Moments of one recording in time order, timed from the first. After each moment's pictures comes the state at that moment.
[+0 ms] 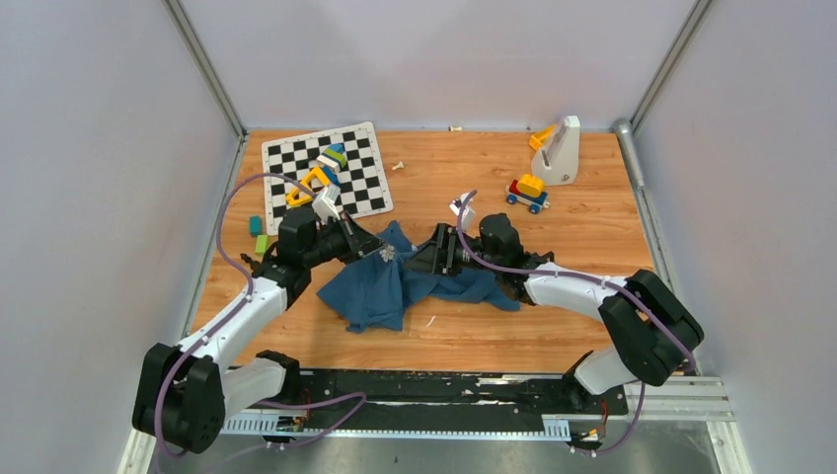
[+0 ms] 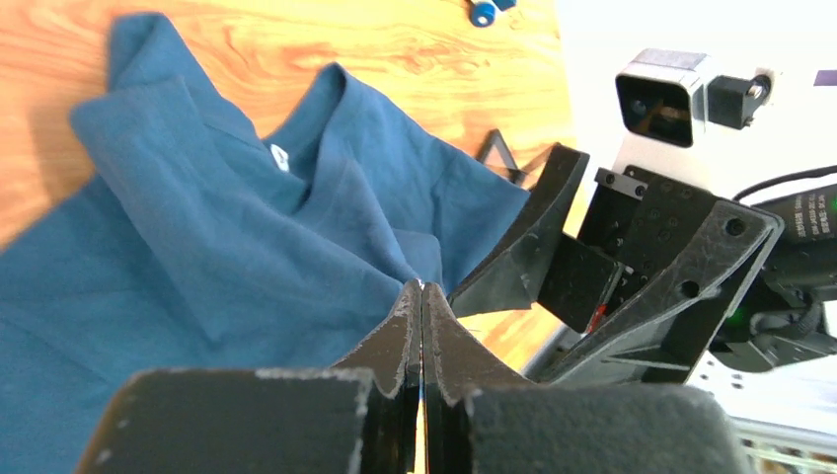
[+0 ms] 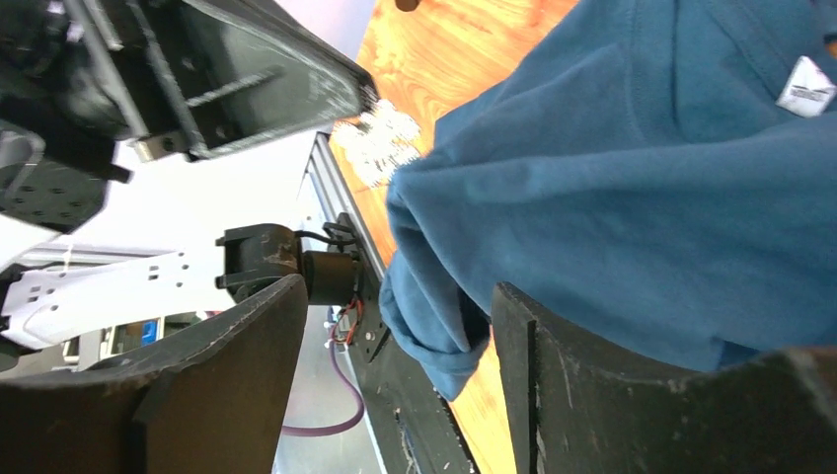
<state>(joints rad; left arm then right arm) -0.31 1.09 0.55 0.16 0.53 -0.81 0.70 1.48 0.67 0.55 -0.54 0.92</state>
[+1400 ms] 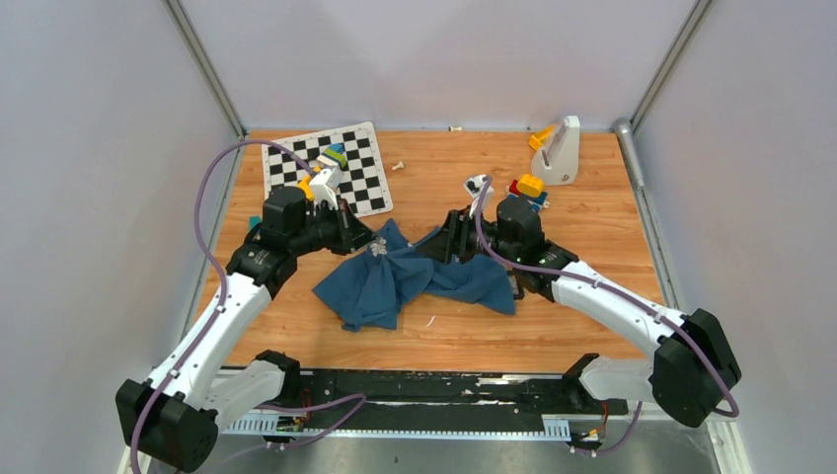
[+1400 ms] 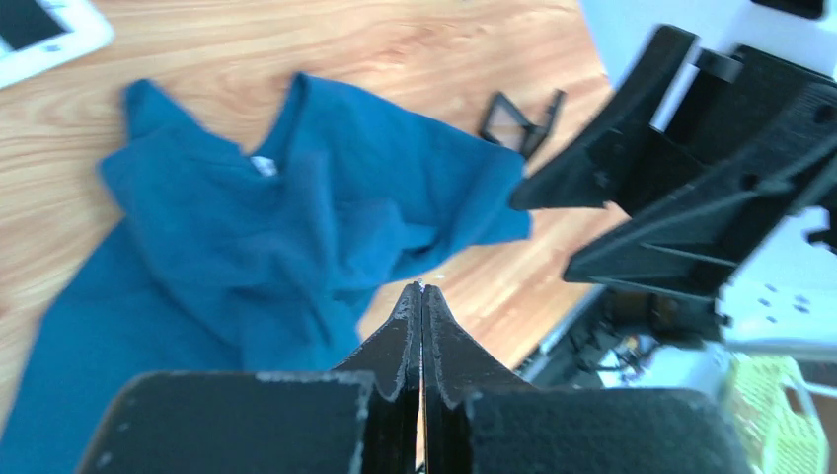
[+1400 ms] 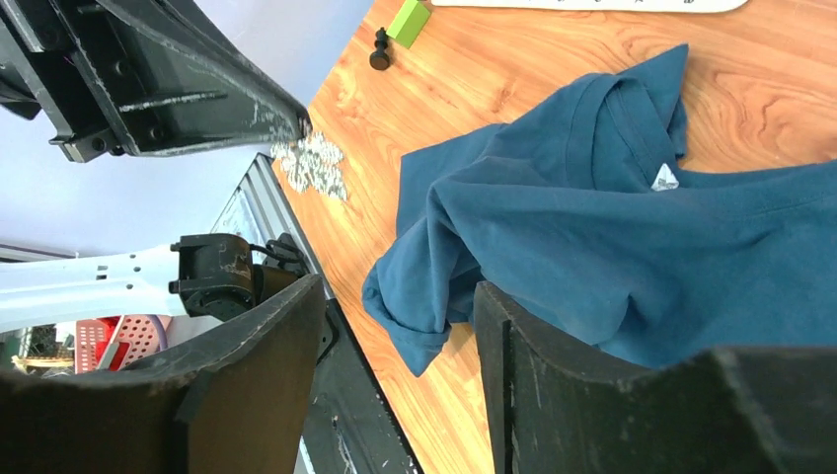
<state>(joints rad) -0.34 0.97 0.88 -0.37 0.44 -0.45 0.68 1.25 0.80 0.17 -0.42 0.63</state>
